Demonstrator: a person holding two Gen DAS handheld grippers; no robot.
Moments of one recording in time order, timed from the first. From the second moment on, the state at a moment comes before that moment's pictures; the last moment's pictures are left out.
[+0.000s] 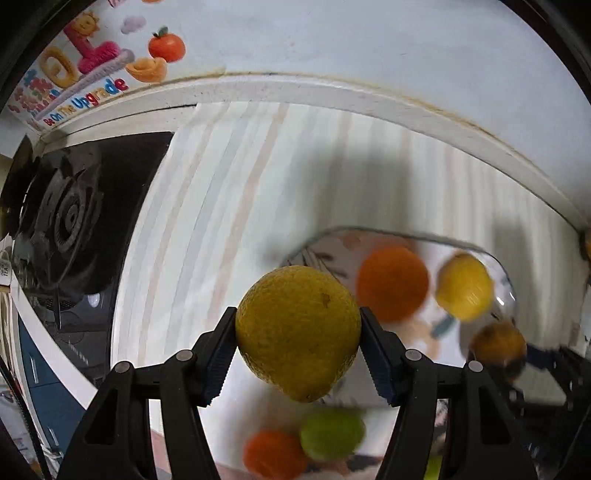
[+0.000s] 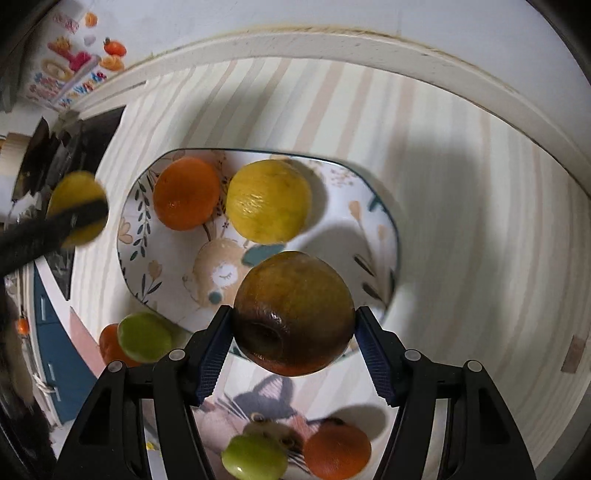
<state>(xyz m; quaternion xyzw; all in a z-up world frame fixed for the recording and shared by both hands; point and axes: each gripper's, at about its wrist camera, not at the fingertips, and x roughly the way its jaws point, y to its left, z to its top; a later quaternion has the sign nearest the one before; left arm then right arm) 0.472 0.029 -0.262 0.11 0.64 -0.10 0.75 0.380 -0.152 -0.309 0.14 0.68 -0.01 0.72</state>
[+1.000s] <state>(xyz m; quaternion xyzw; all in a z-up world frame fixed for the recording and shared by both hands) 0.494 0.036 -0.285 0.09 0.67 -0.10 0.73 0.395 -0.146 -0.304 0.14 0.69 -0.01 0.71</state>
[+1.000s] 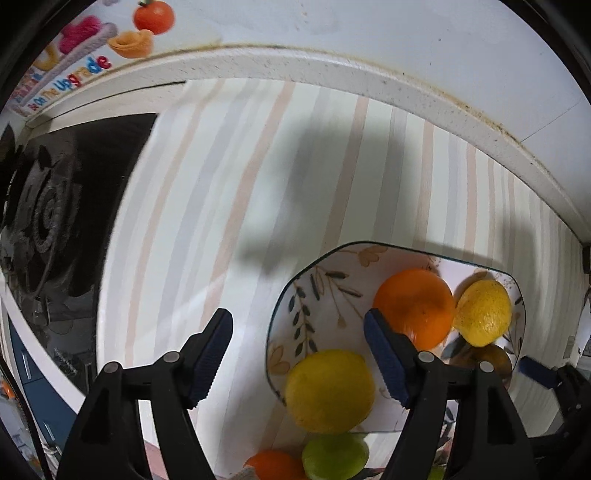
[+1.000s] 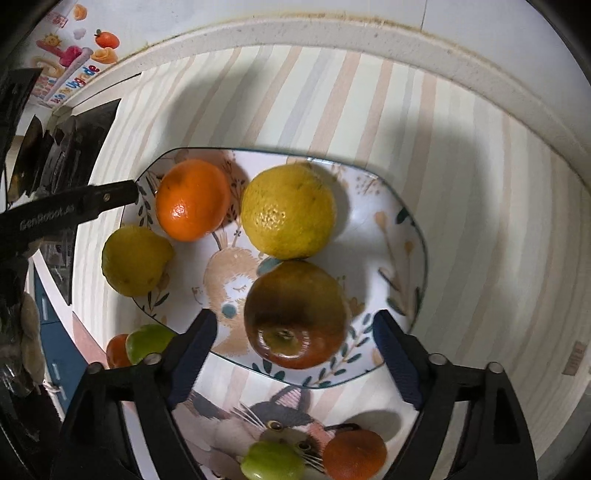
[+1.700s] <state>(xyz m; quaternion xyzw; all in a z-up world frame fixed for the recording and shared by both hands) 0.363 0.045 -0.182 0.06 0.57 -0.10 0.81 0.301 -0.132 -0.203 0.08 0.62 -0.02 0.78</state>
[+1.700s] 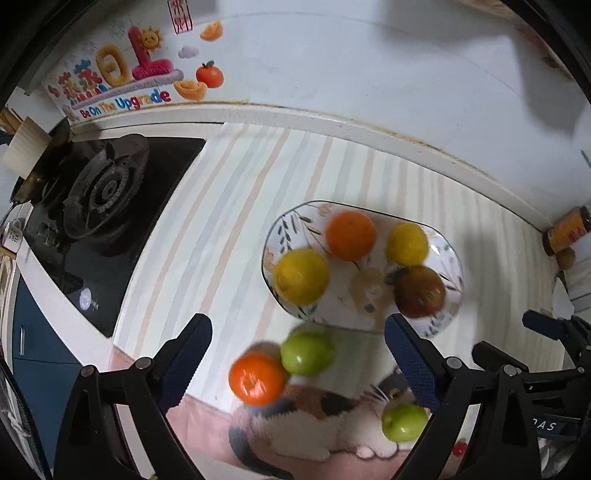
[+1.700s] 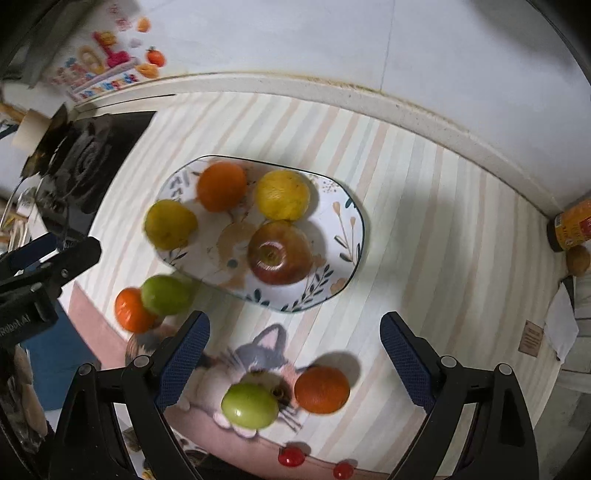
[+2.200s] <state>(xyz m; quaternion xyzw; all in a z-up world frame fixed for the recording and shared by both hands) 0.284 0.040 -0.124 0.05 0.53 -0.11 0.84 0.226 -0.123 -0.122 0.06 0.56 0.00 0.82</state>
